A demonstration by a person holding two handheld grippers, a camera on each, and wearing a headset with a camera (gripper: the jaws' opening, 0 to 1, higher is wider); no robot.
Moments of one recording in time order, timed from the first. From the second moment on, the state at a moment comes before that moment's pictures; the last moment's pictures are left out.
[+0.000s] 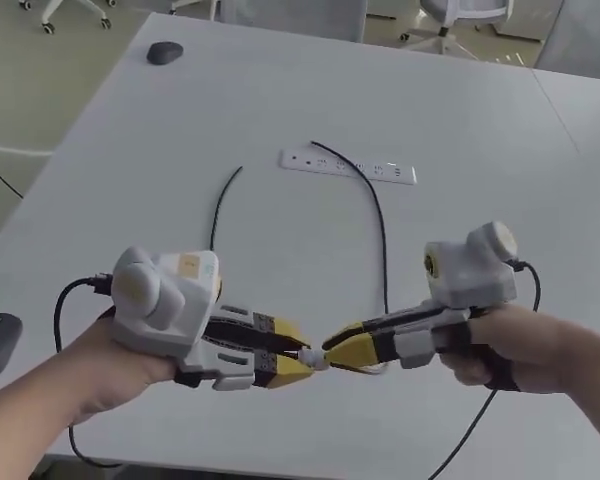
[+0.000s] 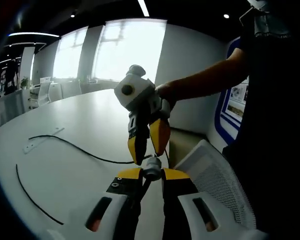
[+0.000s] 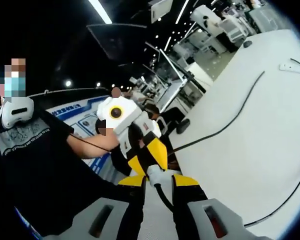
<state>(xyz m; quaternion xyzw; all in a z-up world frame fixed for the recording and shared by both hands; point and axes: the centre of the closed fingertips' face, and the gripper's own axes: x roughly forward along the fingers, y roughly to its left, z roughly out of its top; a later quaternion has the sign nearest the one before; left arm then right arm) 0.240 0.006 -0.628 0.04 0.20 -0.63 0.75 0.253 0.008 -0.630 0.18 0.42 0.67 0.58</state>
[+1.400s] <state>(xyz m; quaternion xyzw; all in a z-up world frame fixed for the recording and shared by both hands) 0.244 0.015 -0.621 -0.02 0.23 -0.62 0.75 0.236 0.023 -0.628 -0.22 0.19 0.67 0.68</state>
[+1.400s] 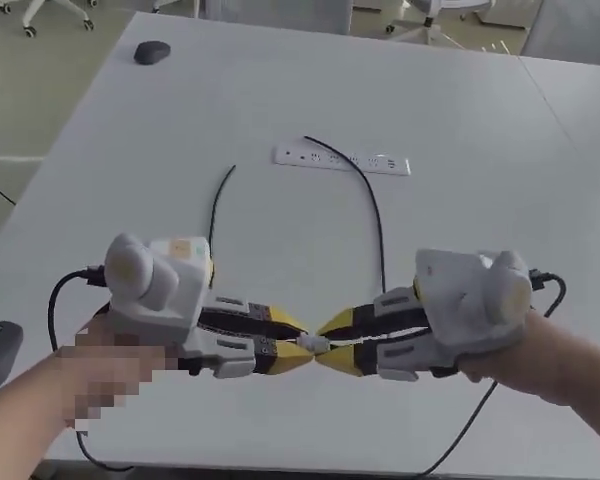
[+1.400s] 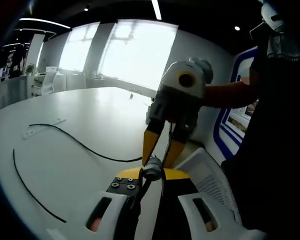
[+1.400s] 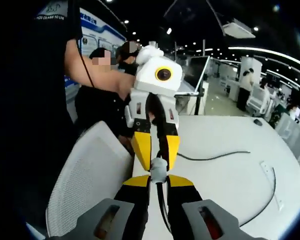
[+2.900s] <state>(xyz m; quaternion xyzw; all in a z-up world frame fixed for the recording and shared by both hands) 0.253 0.020 -0.619 -0.02 0.22 -0.61 0.76 0.260 -0.006 -0.634 -0.22 0.25 0.47 0.82</state>
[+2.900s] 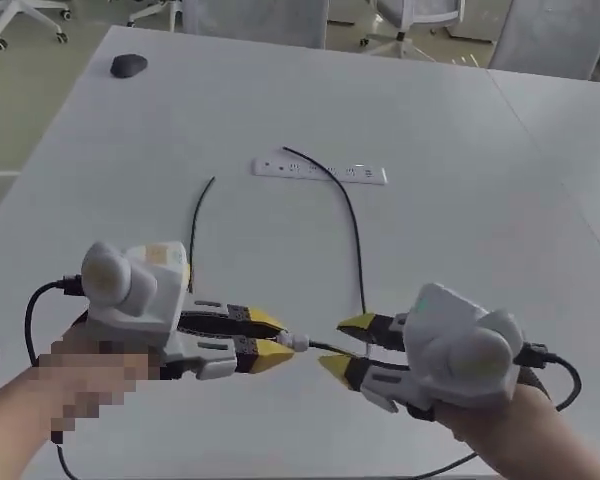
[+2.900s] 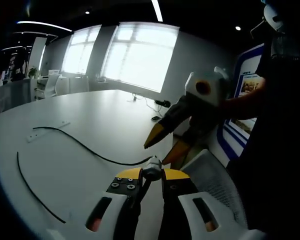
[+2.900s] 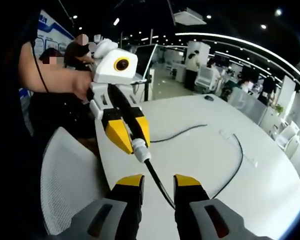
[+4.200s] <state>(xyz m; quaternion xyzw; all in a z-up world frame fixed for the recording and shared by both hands) 0.251 0.007 -0.619 0.02 0.21 -0.60 0.77 0.258 -0.009 -0.637 -0.28 0.24 0.47 0.81</state>
